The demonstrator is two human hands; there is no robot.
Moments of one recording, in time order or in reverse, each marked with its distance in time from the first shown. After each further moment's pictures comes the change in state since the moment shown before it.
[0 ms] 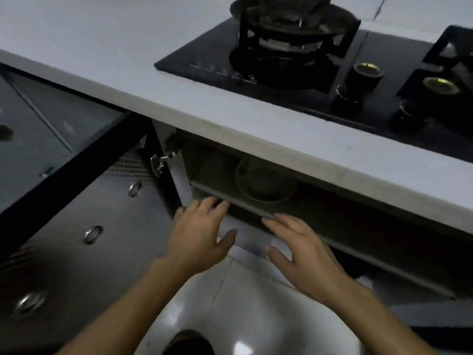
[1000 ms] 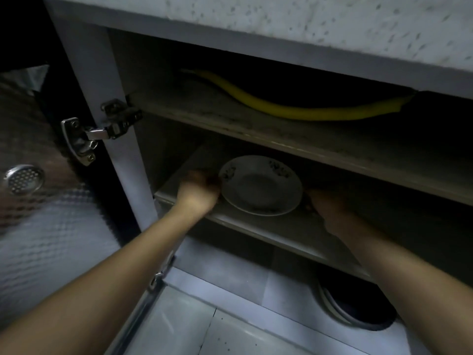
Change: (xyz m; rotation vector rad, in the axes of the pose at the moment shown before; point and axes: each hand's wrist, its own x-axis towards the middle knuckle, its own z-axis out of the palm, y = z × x) left_hand 0.174 -0.058 0.153 -0.727 0.069 -0.280; right_hand 0.153 0.151 0.067 0.713 0.353 0.792
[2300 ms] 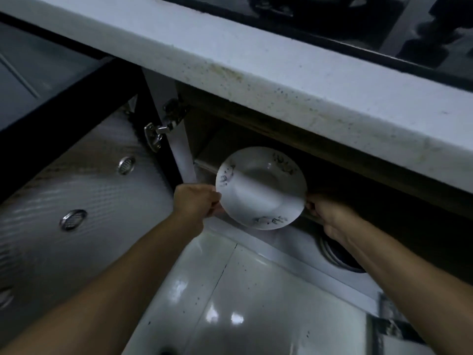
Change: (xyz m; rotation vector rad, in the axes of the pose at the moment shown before) left_hand -0.118 0.042 -0.074 -0.677 0.215 -0.675; right_hand -0.100 -0.031 -0.011 0.082 -0.186 0.242
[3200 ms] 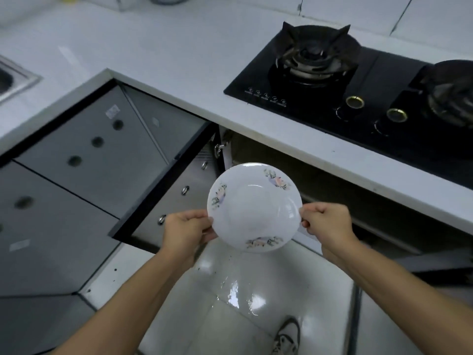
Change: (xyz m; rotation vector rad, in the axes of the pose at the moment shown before) left_hand -0.305 0.110 -0.138 -0.046 0.068 -0.037; right_hand -0.304 -0.080 -0.068 -0.094 -0.016 -0.142
